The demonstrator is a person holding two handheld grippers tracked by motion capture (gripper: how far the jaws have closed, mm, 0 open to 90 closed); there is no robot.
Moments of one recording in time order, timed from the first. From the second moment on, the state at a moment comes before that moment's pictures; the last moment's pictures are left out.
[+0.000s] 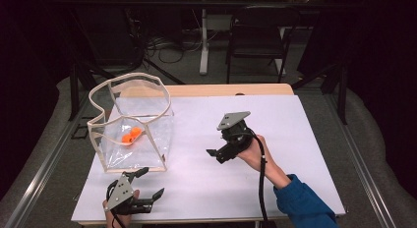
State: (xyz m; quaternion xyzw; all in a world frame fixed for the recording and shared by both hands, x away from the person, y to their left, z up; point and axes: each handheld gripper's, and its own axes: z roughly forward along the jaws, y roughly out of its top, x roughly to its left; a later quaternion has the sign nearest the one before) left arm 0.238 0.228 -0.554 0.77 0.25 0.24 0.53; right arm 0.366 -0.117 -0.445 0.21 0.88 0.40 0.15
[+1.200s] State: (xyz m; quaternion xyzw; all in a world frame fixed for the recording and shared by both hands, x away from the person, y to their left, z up) left arm 0.238 0.229 -0.554 0.77 0.25 0.25 0.53; right arm 0.332 -0.192 -0.501 0.28 0.87 0.38 0.17
